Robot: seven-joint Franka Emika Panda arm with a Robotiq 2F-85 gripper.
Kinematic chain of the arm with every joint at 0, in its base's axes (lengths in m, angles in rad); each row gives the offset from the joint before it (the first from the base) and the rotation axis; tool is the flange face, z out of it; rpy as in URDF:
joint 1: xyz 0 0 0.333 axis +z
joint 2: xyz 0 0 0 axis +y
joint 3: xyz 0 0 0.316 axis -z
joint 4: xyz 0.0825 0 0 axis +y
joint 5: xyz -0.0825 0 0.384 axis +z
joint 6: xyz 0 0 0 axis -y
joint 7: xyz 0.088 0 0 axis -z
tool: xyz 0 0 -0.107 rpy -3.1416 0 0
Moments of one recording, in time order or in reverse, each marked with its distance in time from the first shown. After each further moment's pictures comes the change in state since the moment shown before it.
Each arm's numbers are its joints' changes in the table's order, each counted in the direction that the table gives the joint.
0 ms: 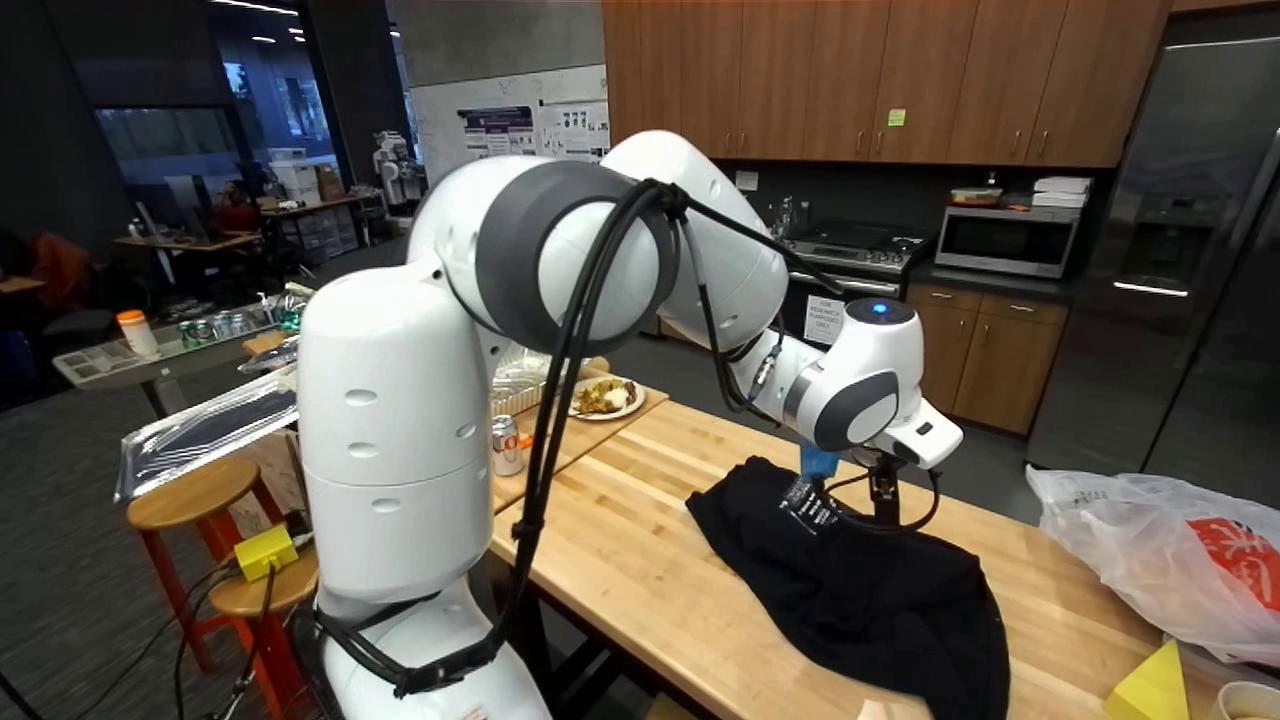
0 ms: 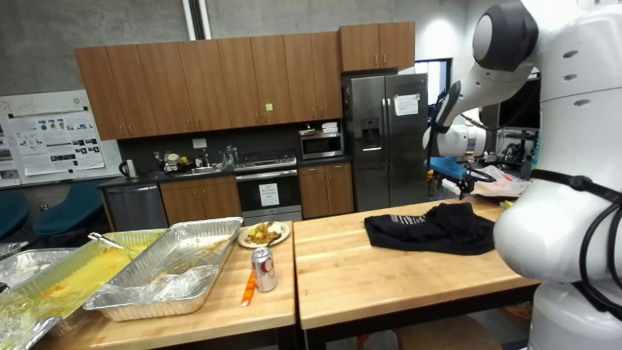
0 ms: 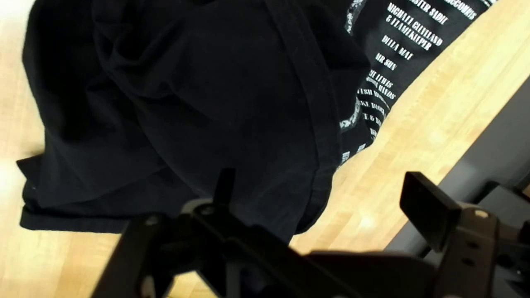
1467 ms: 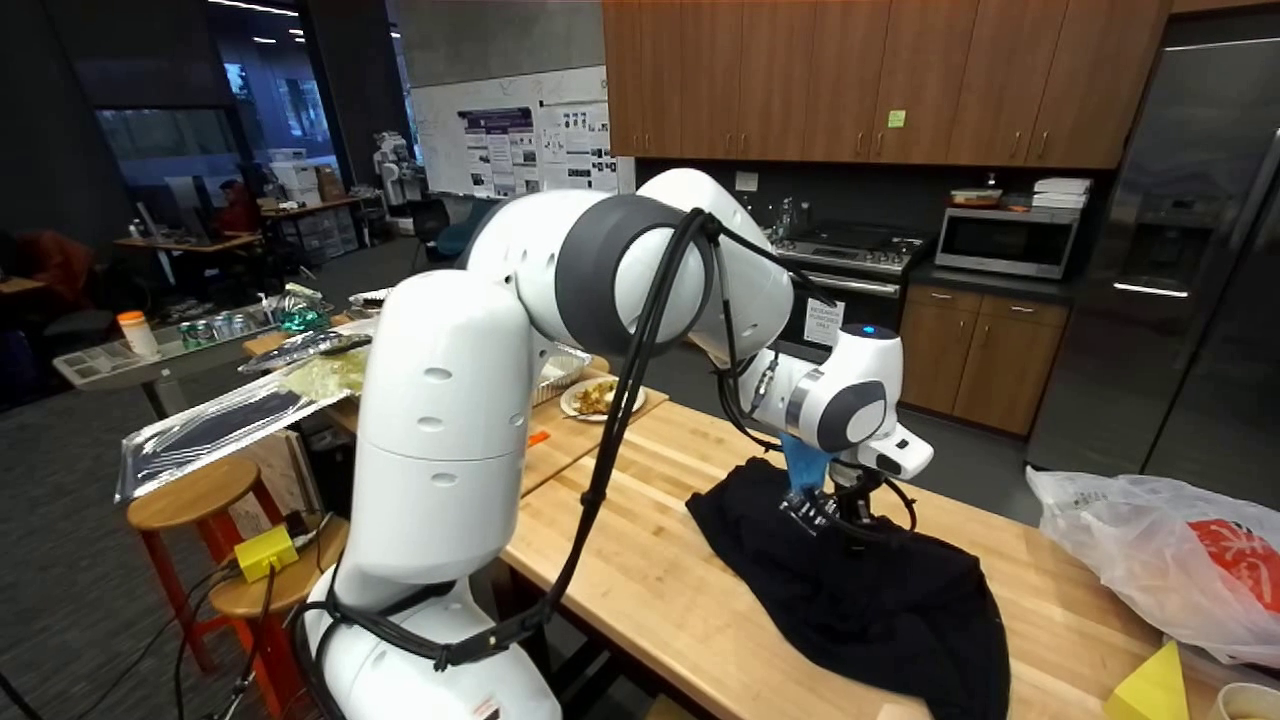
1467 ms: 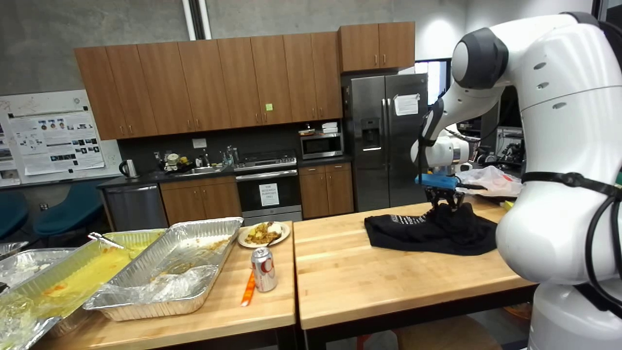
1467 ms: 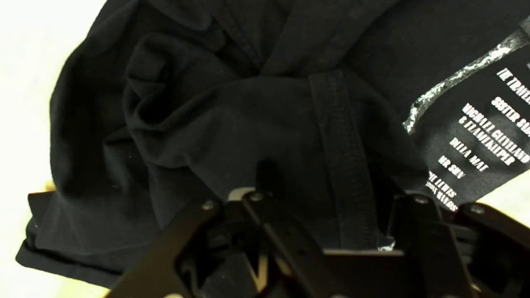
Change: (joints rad) arm 0.081 0.156 0.028 -0.123 -0.063 -0.212 -0.026
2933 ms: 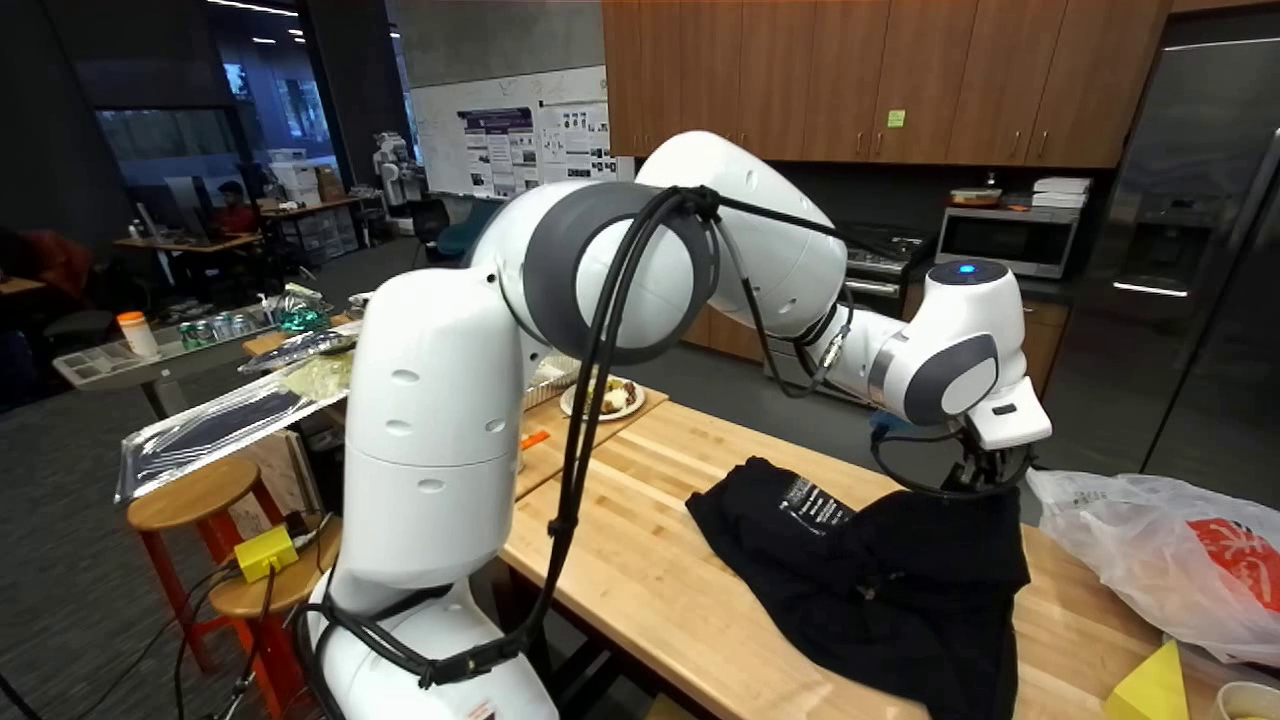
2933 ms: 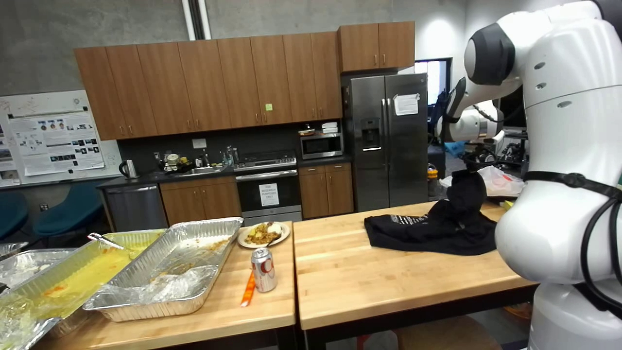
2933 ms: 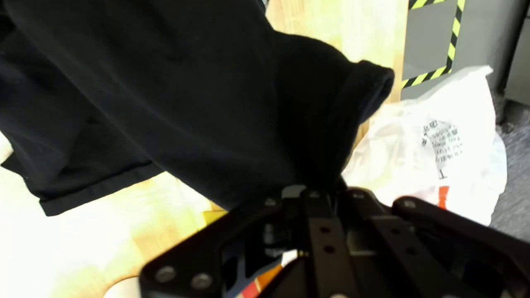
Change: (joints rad) arm -0.028 -0.035 0.173 -0.151 0.036 0.147 0.595
